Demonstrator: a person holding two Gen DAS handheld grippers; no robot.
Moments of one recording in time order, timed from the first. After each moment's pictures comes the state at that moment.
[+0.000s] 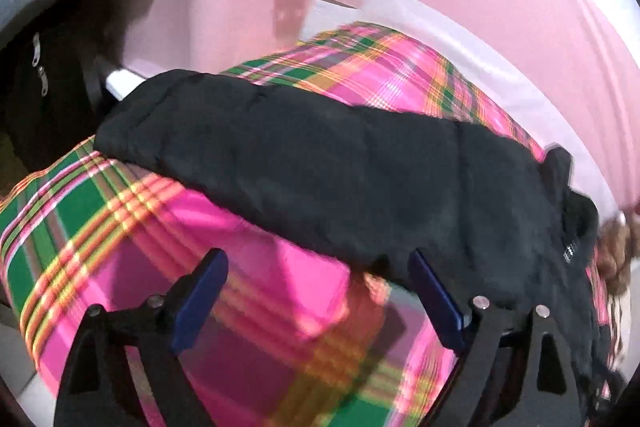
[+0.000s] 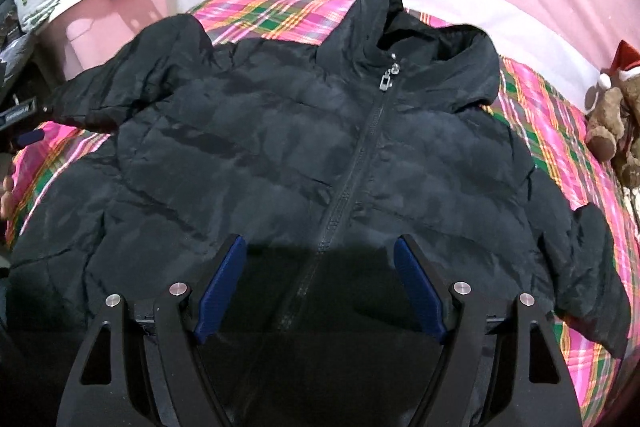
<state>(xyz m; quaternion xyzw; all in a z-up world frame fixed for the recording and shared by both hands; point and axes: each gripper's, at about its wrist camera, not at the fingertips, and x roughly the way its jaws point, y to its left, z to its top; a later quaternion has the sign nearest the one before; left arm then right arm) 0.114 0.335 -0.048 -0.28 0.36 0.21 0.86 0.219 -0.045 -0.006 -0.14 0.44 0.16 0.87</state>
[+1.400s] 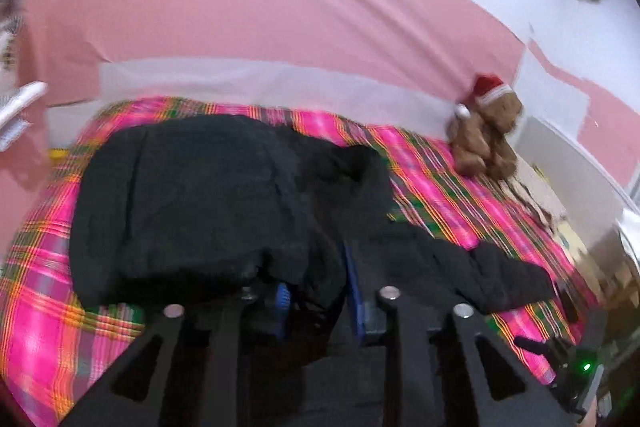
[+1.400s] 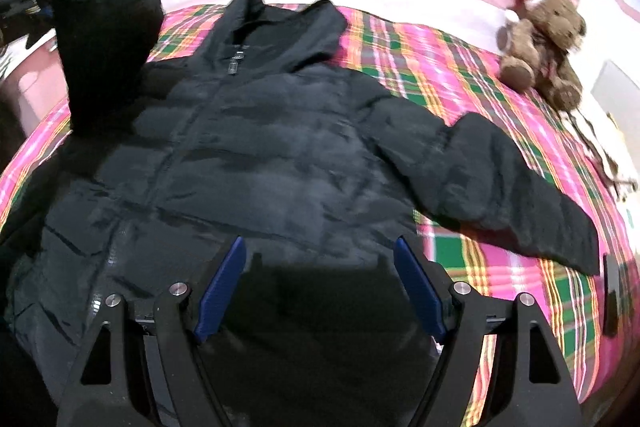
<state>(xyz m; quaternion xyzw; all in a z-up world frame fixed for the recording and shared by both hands) 0.216 0.074 0.107 -0.10 0.32 -0.11 0.94 0.168 -0.206 0.020 -0.07 0.42 0.05 0.90</state>
